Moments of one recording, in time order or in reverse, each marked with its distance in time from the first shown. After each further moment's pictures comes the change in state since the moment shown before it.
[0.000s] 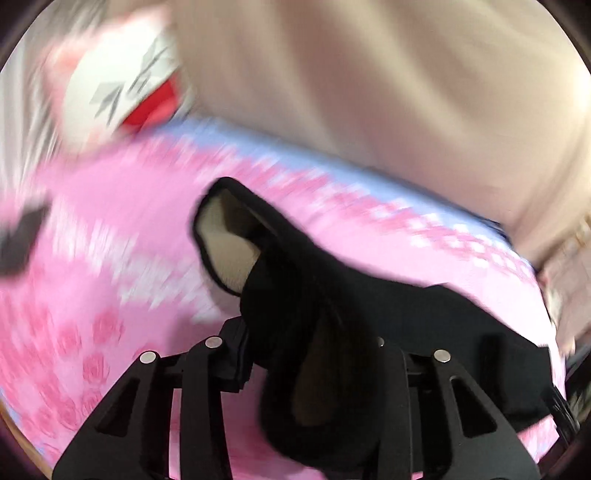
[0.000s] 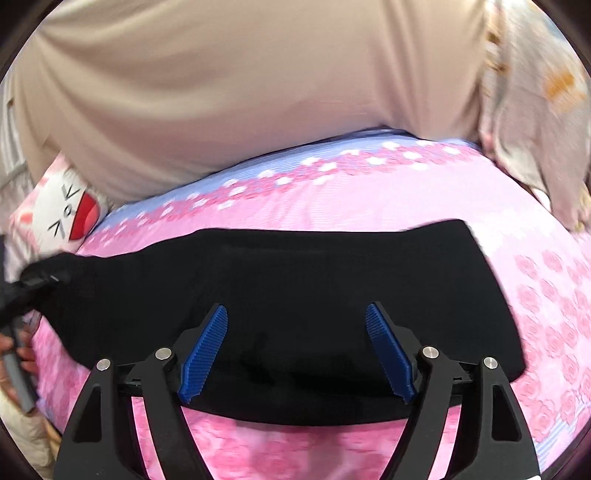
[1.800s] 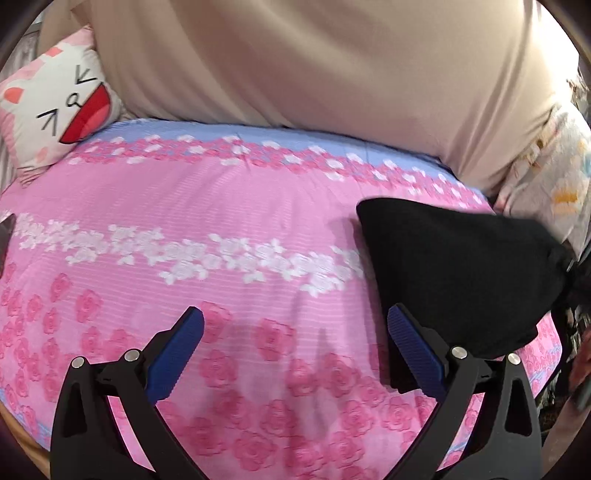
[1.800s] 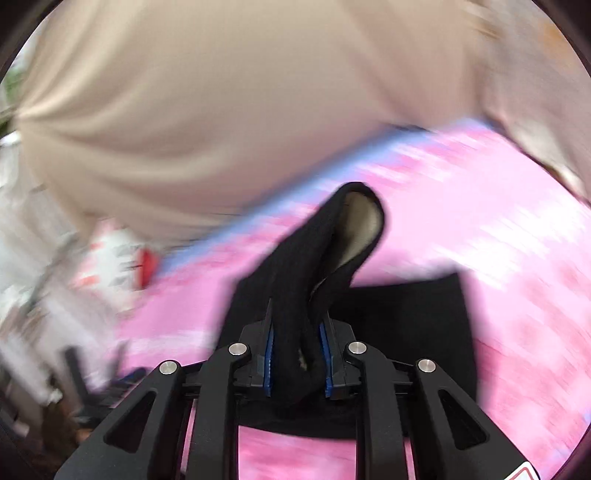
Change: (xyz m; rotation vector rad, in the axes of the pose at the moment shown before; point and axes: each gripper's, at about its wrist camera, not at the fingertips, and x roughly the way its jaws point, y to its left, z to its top) left arm -0.016 -0.063 -0.058 0.149 0.141 -0.132; right arm -0.017 -0.092 0.035 0.234 0.125 0.199
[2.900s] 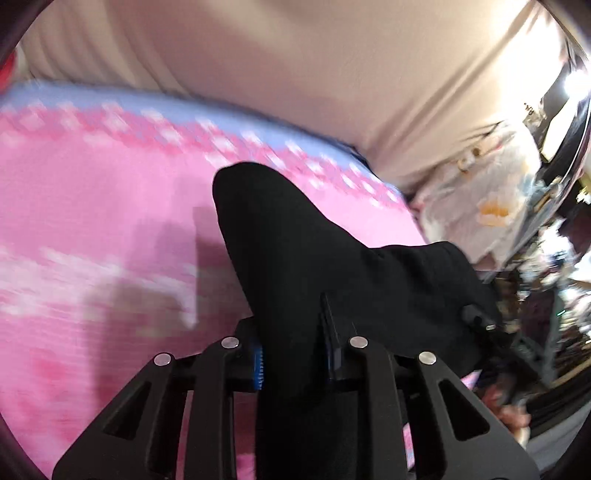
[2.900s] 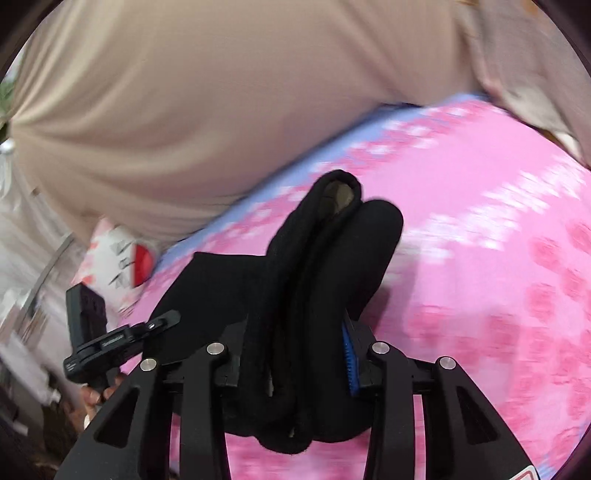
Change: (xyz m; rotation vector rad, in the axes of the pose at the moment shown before) left arm 0.045 -0.026 0.038 -0.024 0.060 -0.355; right arm 0.017 0.053 -0.010 -0.097 0.003 0.186
